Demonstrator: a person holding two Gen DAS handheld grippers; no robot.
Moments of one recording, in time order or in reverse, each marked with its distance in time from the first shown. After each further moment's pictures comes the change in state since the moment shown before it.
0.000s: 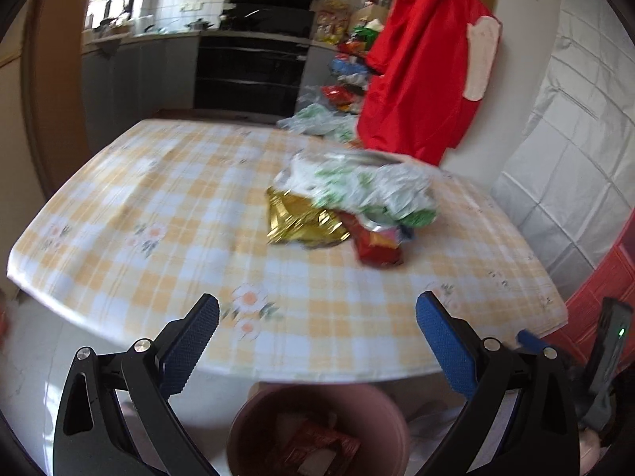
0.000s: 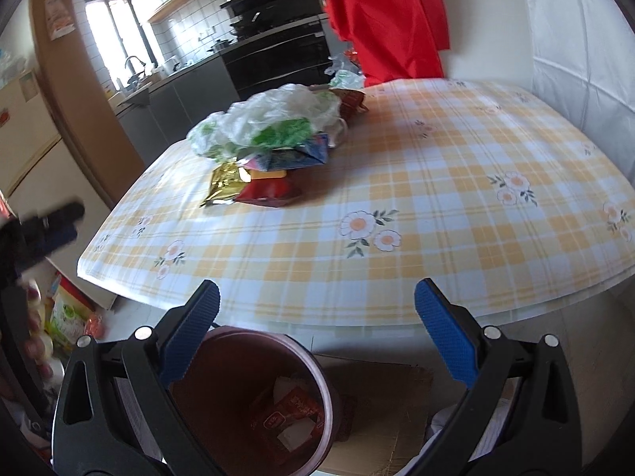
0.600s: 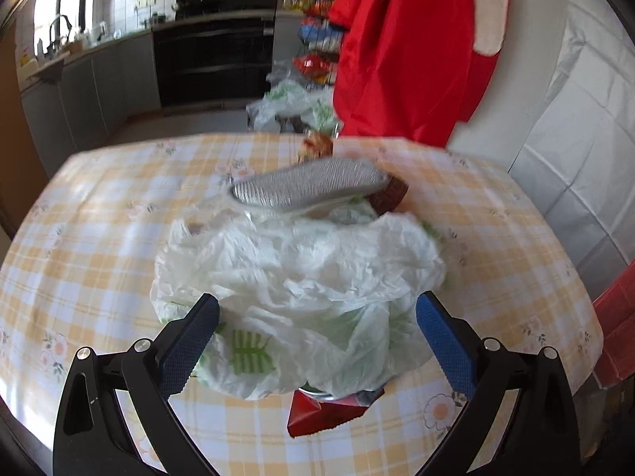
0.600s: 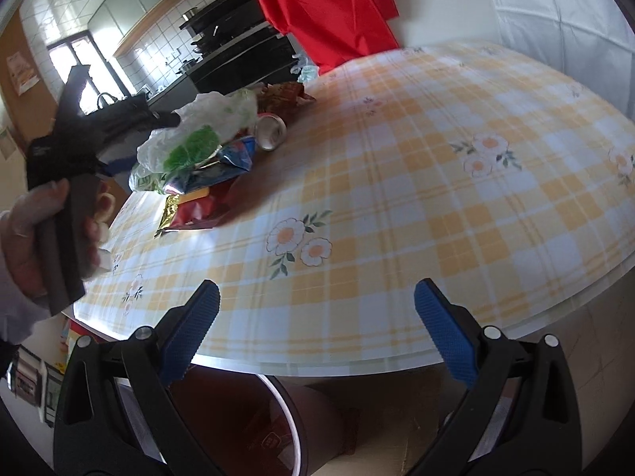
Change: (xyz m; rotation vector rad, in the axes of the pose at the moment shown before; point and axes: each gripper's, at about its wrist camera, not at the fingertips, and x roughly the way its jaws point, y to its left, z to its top) left arm 0.203 -0.078 0.102 0.099 0.152 0.042; right arm 0.043 -0.077 0.004 0.173 0.004 0.023
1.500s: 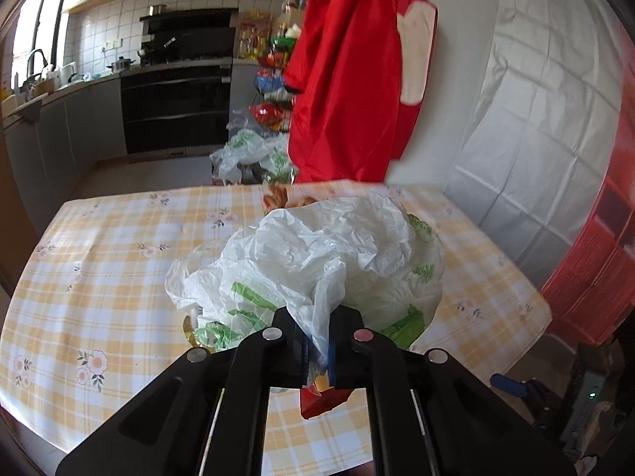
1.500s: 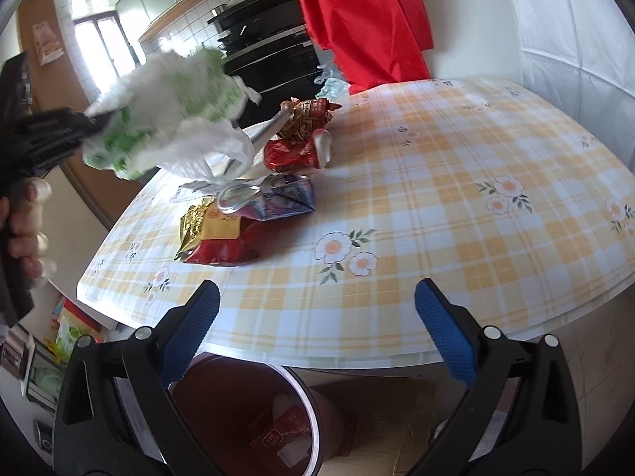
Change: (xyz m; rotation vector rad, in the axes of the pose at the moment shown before) left arm -0.162 0.028 -0.029 0.091 -0.206 -0.175; right arm -0.033 0.053 0.004 -0.130 -0.041 -0.002
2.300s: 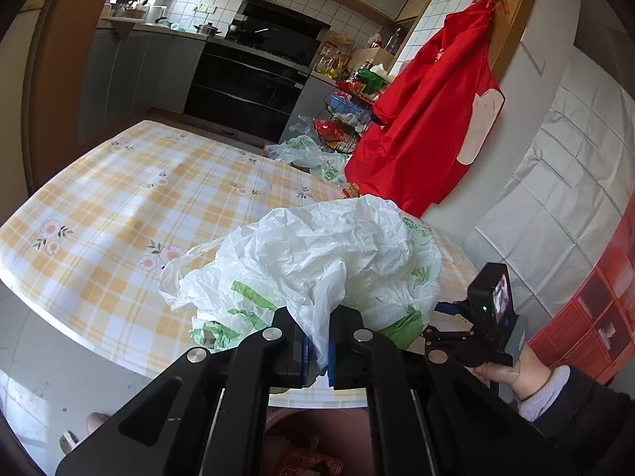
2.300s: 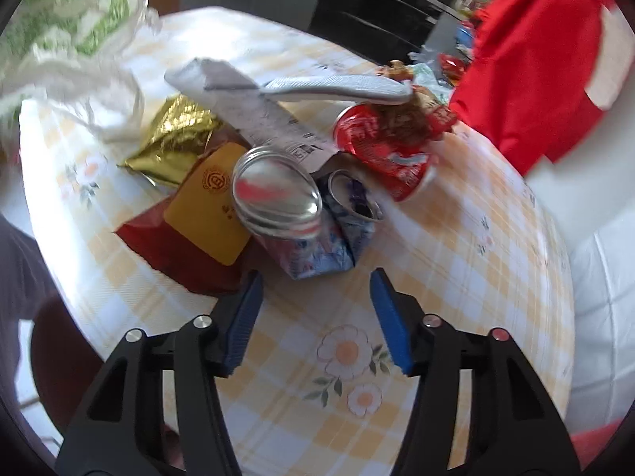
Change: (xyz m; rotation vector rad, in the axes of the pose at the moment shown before) left arm -0.097 0.123 -0.111 -0.337 -0.087 0.009; right arm 0.143 0.097 0.049 -0.744 0.274 -0.192
